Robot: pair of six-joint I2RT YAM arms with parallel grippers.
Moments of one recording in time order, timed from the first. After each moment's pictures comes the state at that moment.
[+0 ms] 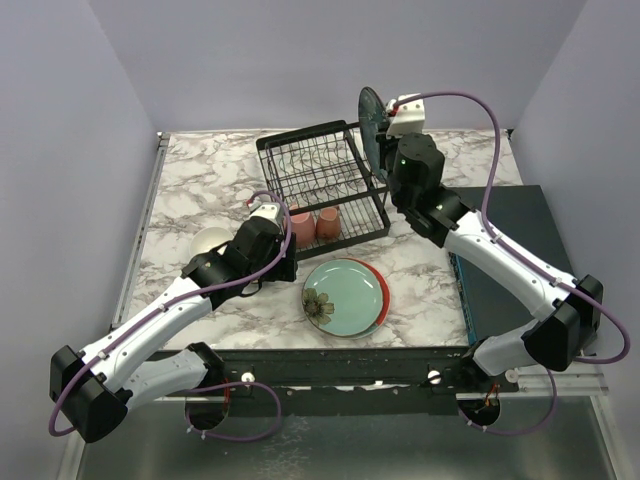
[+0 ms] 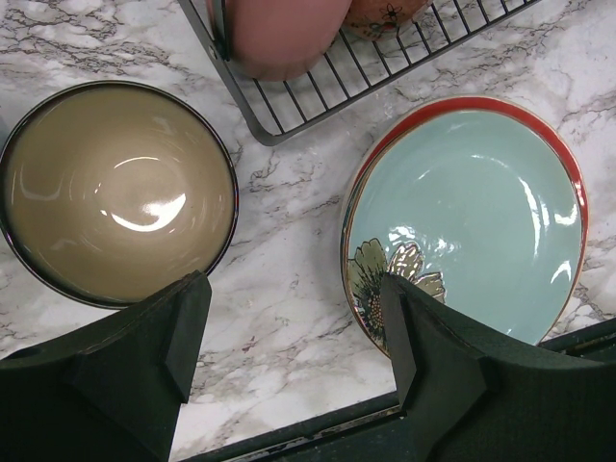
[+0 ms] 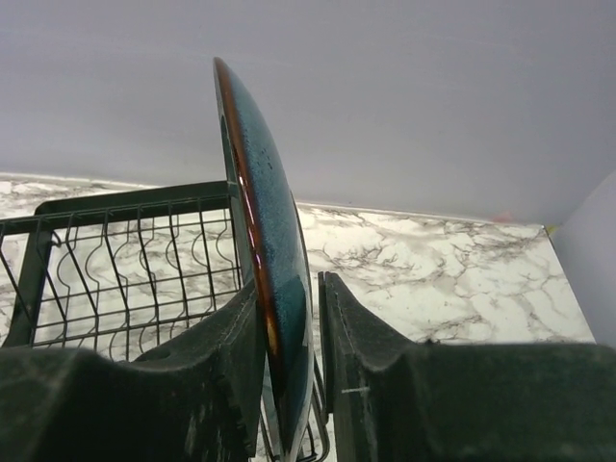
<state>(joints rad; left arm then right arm) -0.72 1.00 0.86 -0.64 -0.21 -0.49 0.71 1.44 1.37 0.06 0.69 -0.11</state>
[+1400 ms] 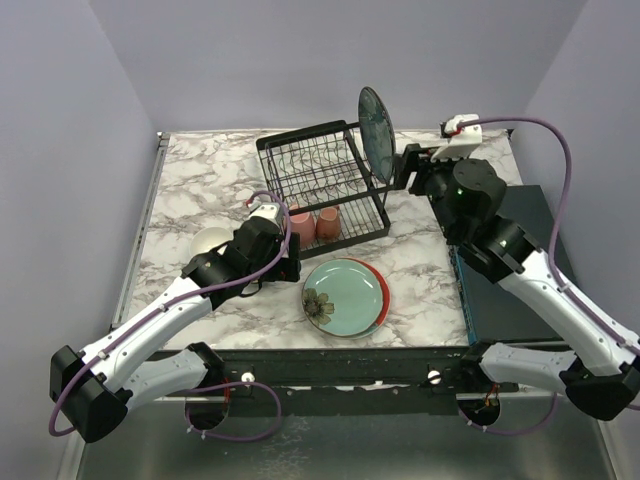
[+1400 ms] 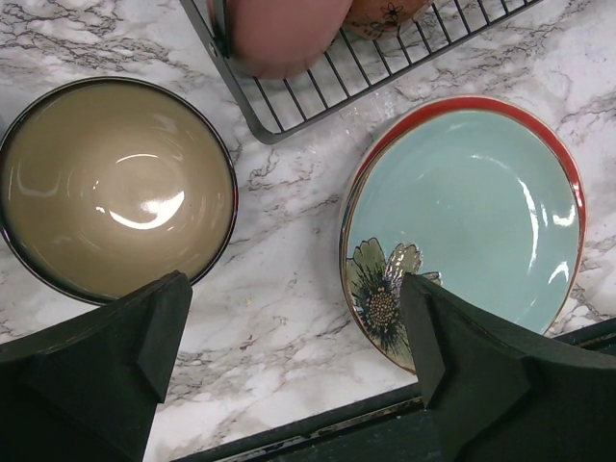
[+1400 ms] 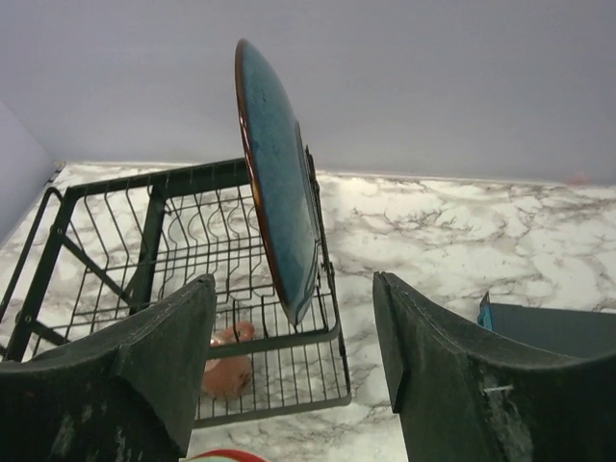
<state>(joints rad) -0.72 1.00 0.86 -0.64 -0.21 -0.50 0.74 1.14 1.30 -0.18 0.57 0.09</state>
